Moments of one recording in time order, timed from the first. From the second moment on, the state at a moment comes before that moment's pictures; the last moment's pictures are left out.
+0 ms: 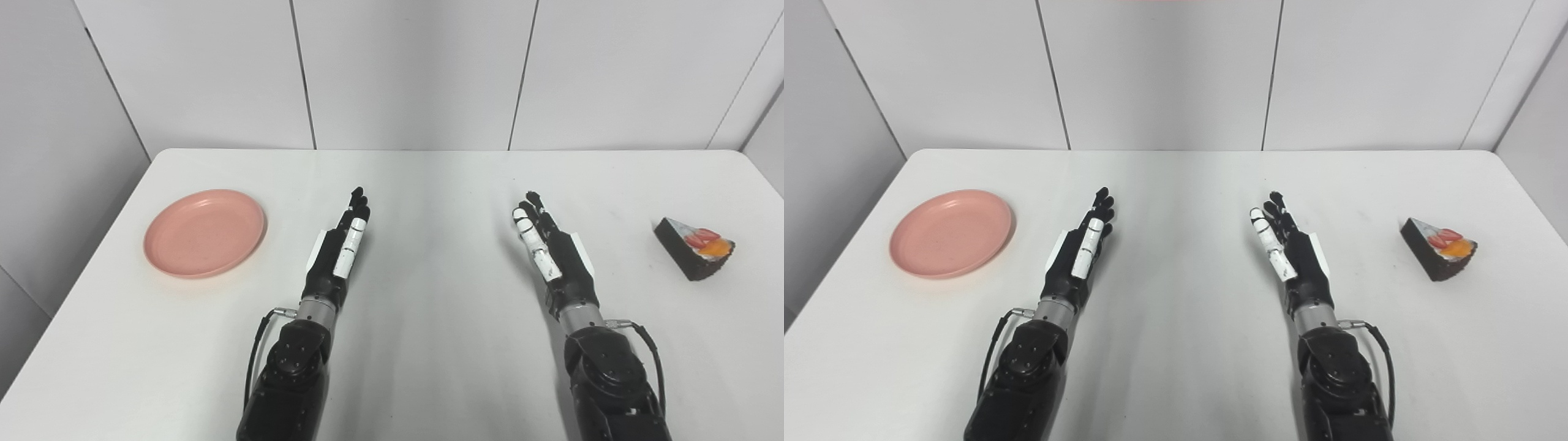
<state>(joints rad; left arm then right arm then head) -0.34 -0.02 -0.03 0.34 0.02 -0.11 -0.02 -0.32 -0.02 0.00 0.10 -0.01 0.17 0.01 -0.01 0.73</state>
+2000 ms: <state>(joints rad) -0.62 0.30 0.40 0.73 -0.18 -0.33 0.29 -0.32 -0.08 -0.03 0.21 0.06 0.05 0.06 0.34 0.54</state>
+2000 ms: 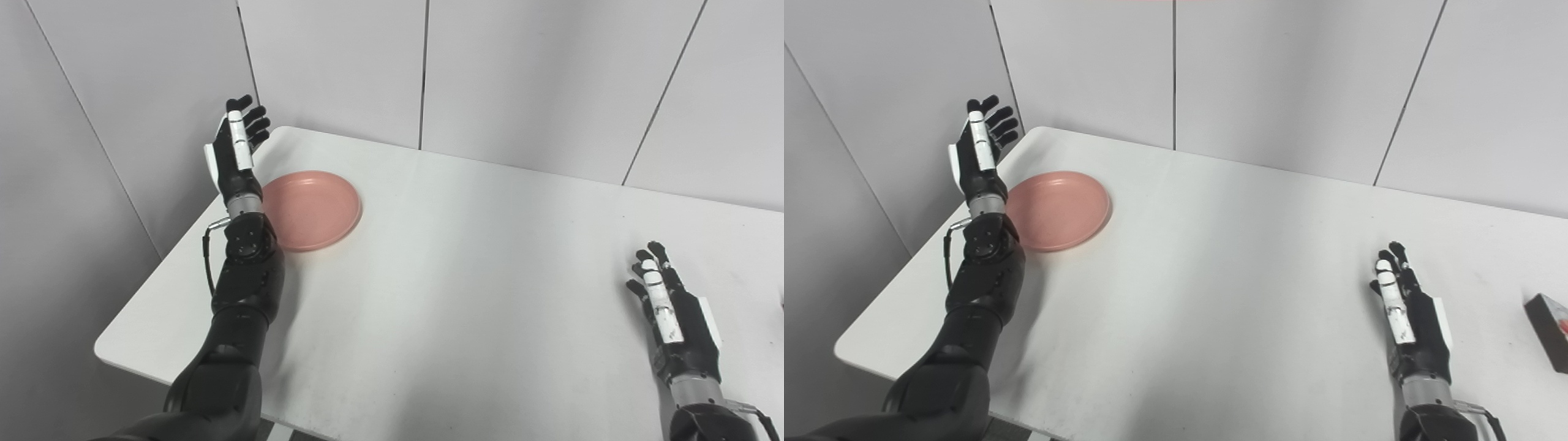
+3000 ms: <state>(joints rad) -0.62 0.38 0.39 0.91 -0.22 -0.23 0.20 -0.32 -0.08 -0.03 0.23 0.06 0.03 0.07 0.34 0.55</state>
